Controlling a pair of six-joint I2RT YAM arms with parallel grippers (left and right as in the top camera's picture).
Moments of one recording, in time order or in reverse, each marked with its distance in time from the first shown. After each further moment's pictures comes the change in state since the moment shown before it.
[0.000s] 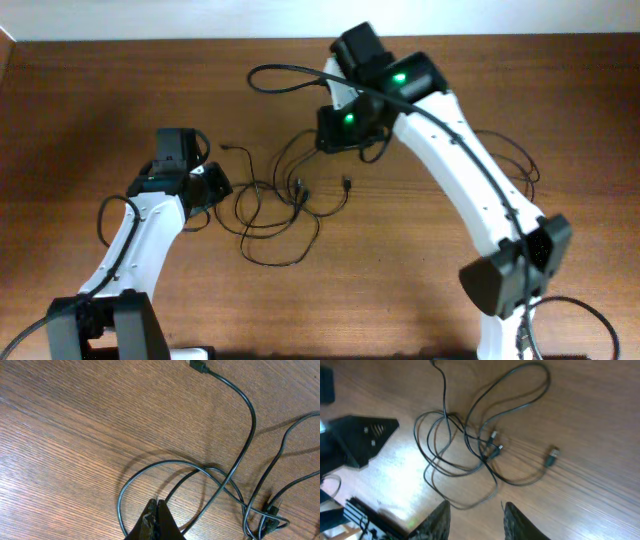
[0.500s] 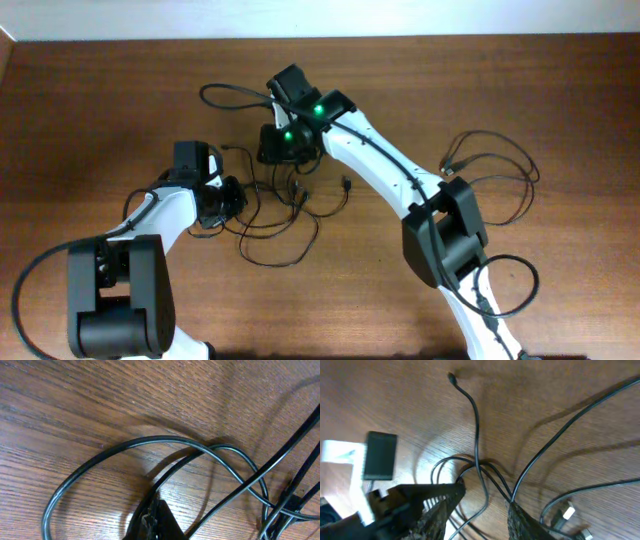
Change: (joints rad) left arm 0.000 0.200 -0.076 0.153 0.209 -0.011; right arm 0.124 0.317 -0.011 0.413 -0.098 0.245
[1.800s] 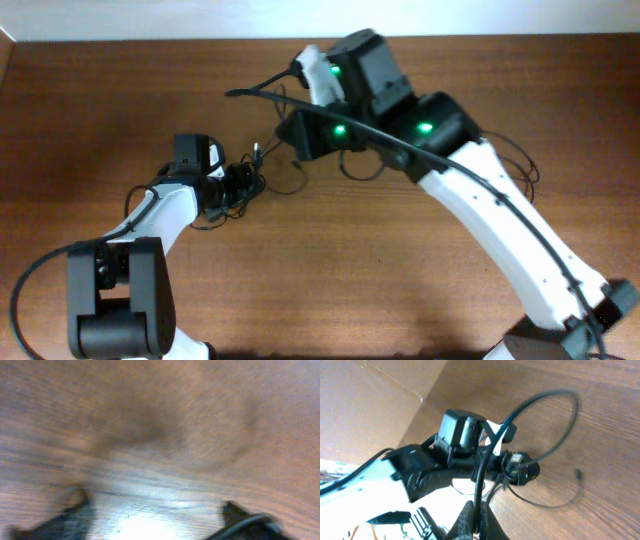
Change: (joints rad) left arm -0.010 -0.002 0.030 0.035 0.042 -0.018; right arm -0.028 -0.623 -0.180 -0.051 -0.048 -0.160
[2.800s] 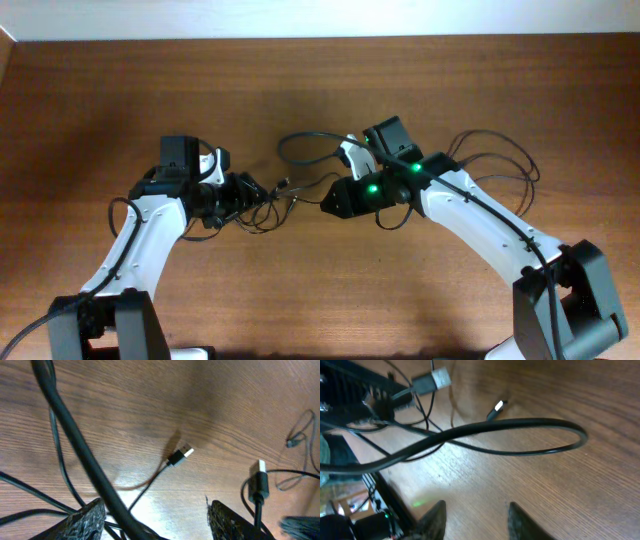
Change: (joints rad) left arm 0.010 -0.198 0.017 -0.262 0.211 0.091; right arm -0.135 -0.027 -0.772 0.350 -0.161 -0.093
